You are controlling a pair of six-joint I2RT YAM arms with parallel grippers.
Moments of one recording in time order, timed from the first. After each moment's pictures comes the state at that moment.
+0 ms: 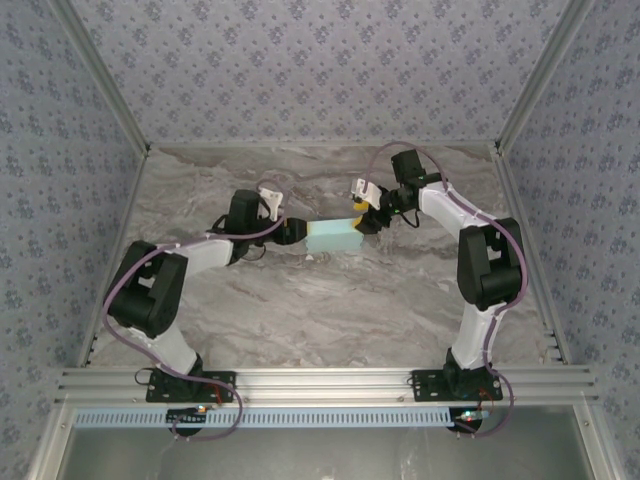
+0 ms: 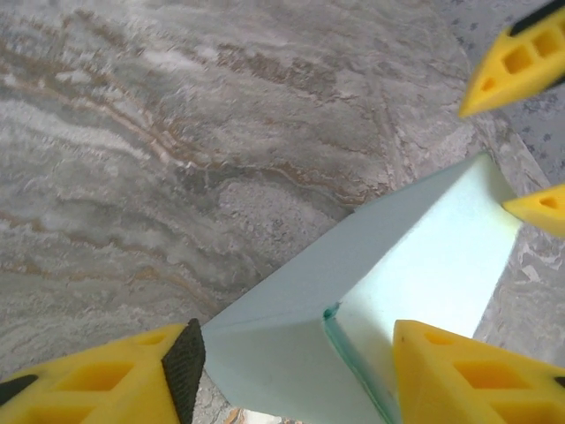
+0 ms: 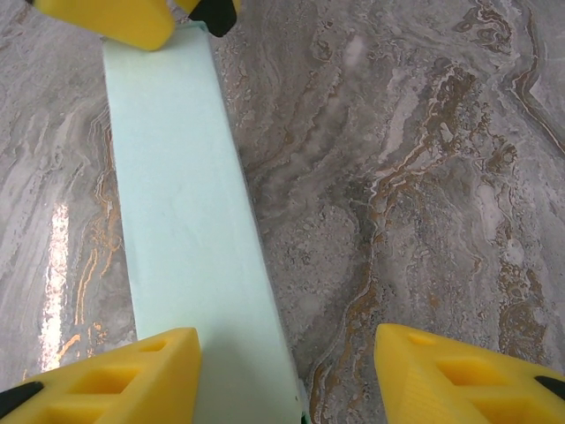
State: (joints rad) left arm -0.42 1.68 0.84 0.26 0.51 -0.33; right arm 0.26 1.88 1.41 -0.61 -0.69 -1.01
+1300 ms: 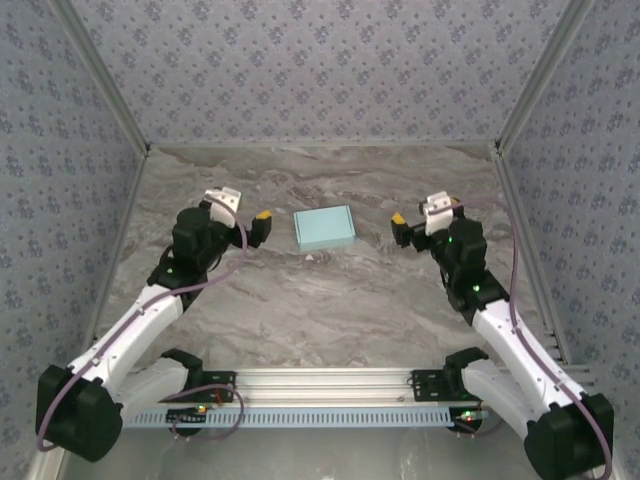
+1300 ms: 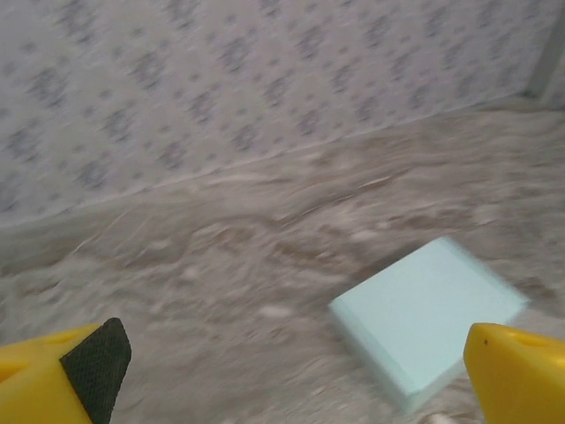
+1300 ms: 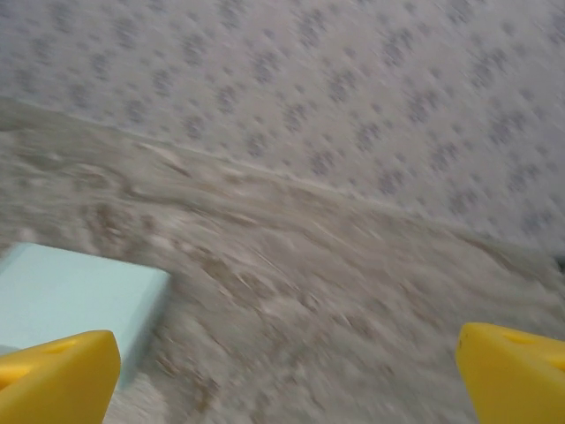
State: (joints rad) left arm -0.37 0.98 0.63 0.09 0.01 0.01; right arm 0.30 0.83 0.54 0.07 0.10 -0.15
